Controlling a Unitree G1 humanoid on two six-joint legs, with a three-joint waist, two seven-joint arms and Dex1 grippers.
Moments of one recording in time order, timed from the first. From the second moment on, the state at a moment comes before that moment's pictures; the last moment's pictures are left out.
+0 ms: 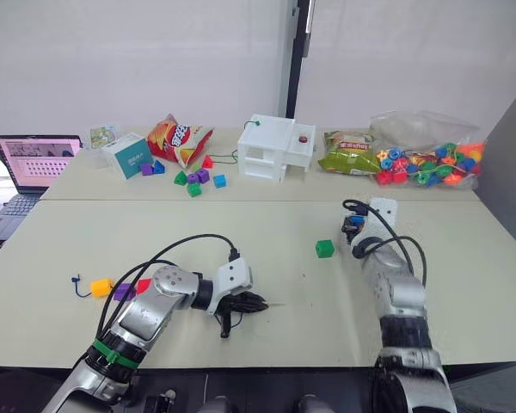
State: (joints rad) left arm -0.42 0.54 -0.34 -0.08 -0.19 0.42 -1.12; right arm -0.46 -0.12 -0.20 -0.12 0.14 0.63 -0.03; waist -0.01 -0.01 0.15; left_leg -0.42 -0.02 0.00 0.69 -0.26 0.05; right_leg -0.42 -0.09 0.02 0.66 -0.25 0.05
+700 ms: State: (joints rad) left arm -0.43 0.63 -0.27 -0.09 -0.23 0.46 -1.15; right arm 0.02 -0.06 0.18 -0.72 0.20 1.09 -0.02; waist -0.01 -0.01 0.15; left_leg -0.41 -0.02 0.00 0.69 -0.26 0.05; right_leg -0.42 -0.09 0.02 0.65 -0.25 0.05
